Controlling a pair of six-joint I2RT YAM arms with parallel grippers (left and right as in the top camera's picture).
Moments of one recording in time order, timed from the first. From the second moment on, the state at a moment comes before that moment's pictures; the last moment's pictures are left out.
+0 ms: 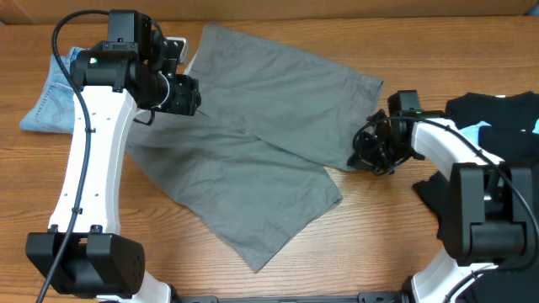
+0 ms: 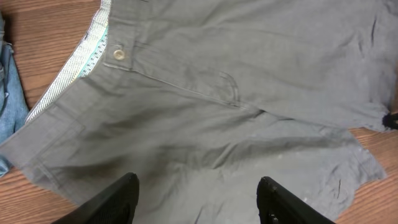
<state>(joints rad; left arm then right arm) -0.03 1.74 1.77 -1.21 0.22 0.09 0.01 1.87 1.11 -0.77 -0.50 0.30</state>
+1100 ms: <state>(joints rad) -0.03 1.90 1.71 -1.22 0.13 0.13 -0.08 1.71 1.13 -1.07 -0.41 0.33</state>
